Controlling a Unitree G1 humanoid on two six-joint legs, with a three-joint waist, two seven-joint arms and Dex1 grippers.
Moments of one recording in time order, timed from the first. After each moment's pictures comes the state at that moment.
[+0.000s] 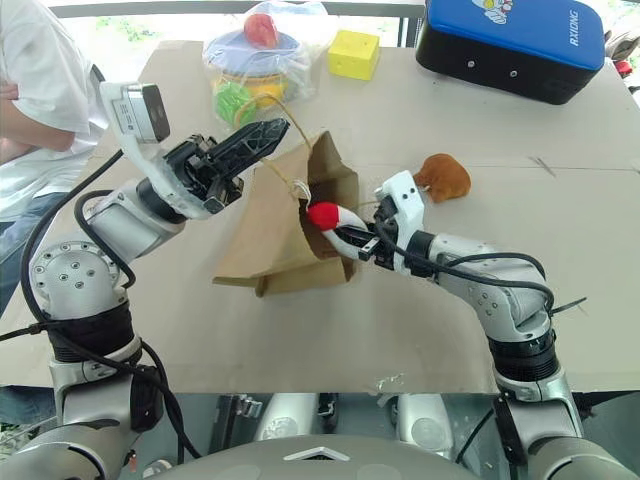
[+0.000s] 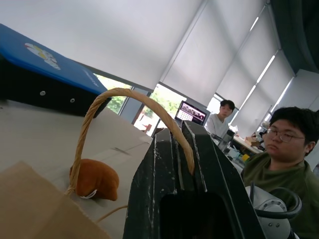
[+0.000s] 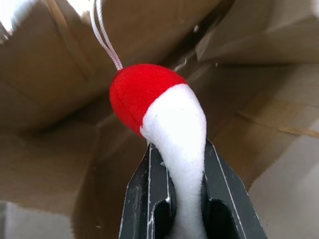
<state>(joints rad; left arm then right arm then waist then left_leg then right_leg) -0.50 0.51 0.27 -0.31 -1.27 0.86 -0.56 -0.43 -0.29 0.13 -0.37 0.68 0.99 0.46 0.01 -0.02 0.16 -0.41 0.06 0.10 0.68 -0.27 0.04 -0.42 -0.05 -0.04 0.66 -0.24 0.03</state>
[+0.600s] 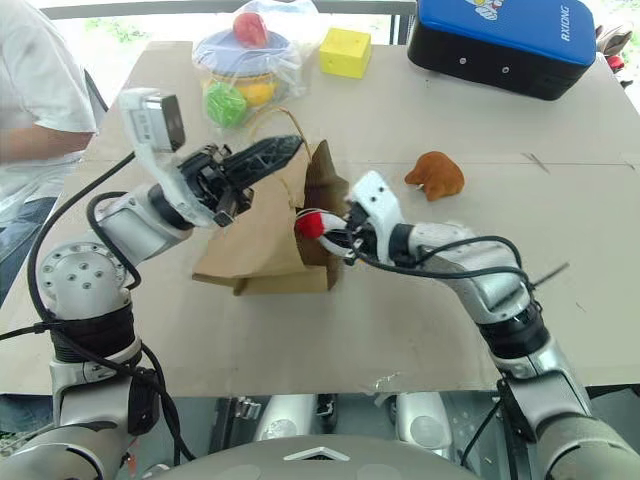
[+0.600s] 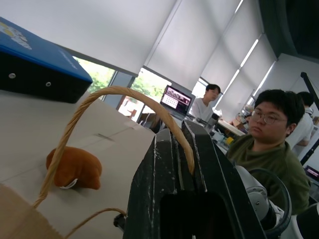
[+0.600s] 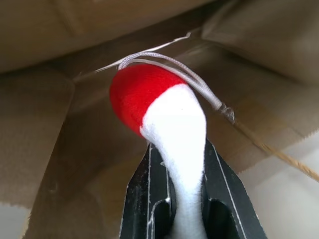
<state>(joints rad) -0.49 0.53 0.21 -0.31 -1.24 0.86 -0.62 -0.60 -0.37 0.40 -0.22 0.43 0.76 0.61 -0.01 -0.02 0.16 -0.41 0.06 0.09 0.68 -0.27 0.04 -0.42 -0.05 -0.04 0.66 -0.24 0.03</state>
